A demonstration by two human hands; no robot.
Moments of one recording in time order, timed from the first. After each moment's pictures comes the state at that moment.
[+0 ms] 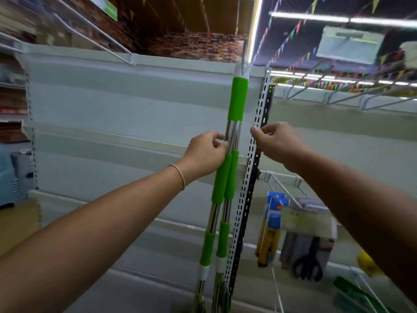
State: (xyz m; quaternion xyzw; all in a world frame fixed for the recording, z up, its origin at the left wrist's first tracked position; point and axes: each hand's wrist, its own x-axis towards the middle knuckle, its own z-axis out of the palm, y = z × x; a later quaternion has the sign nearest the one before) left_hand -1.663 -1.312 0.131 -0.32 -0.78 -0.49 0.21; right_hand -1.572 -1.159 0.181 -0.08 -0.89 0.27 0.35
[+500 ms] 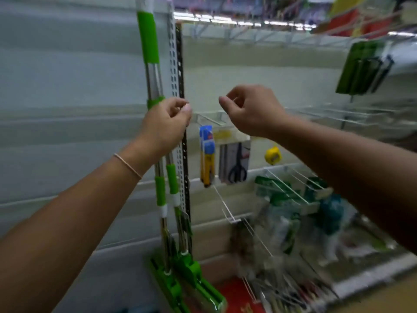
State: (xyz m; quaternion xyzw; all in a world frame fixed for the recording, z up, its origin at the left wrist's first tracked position) left_hand -1.563 -1.323 0.094 -0.45 -0.68 -0.58 0.06; right_hand -1.428 -1.193 0.130 -0.21 -0.89 0.09 0.39
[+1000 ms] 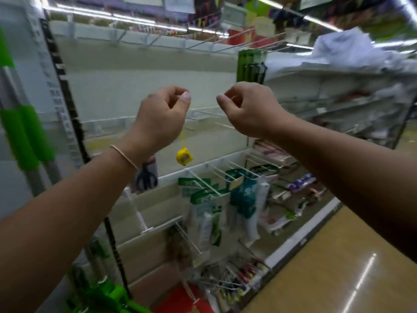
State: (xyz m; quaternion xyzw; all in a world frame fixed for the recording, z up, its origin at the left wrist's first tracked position) left_hand -1.393 -1.186 0.115 -0.57 -0.58 -0.58 0.03; right_hand -1.219 -1.112 0.138 -0.33 -0.86 0.02 0.40
